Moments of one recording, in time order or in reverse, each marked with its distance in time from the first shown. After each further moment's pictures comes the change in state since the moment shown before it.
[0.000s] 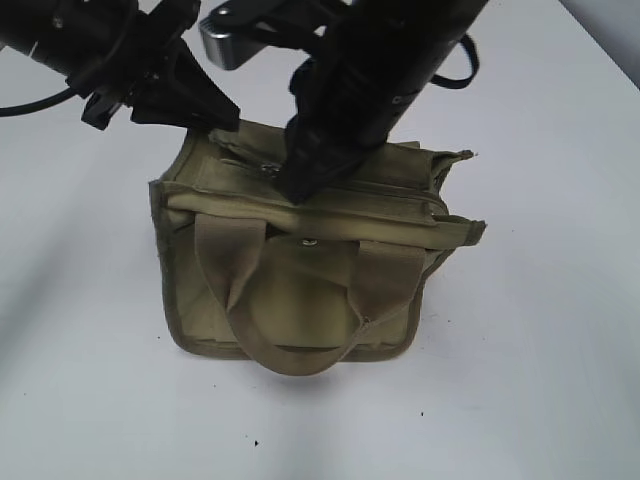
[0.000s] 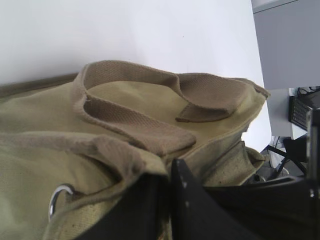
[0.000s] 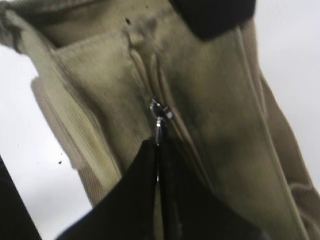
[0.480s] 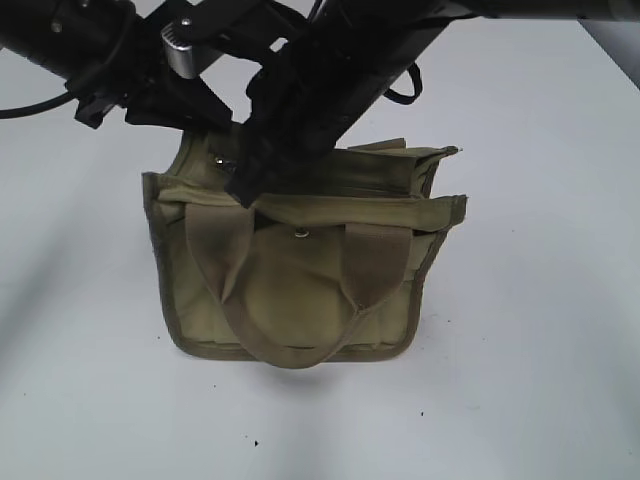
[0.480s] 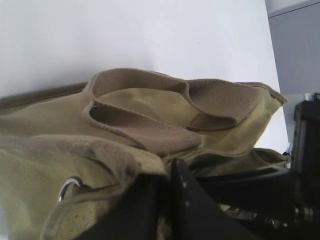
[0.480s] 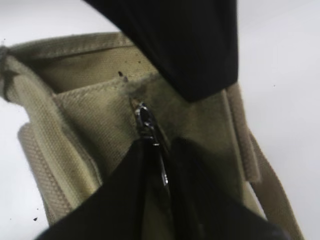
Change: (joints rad) left arm 0.001 0.000 0.000 0.037 -0.029 -0.001; right arm 0.032 0.071 0.001 0.033 -0.225 -0.050
